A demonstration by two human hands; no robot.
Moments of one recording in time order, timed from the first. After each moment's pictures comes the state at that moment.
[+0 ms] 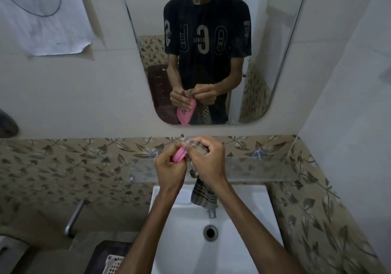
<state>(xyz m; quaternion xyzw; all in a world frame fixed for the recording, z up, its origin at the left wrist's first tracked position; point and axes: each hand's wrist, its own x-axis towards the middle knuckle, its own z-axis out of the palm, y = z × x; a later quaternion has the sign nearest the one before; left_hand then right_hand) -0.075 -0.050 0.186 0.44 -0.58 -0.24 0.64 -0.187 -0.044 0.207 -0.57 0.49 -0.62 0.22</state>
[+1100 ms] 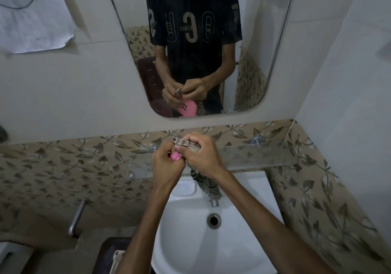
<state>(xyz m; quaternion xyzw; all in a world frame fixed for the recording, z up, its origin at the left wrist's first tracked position) -0.055 -0.045 0.191 0.51 -0.64 -0.24 0.52 -0.186 -0.041 0.206 -0.63 0.50 -0.51 0.29</state>
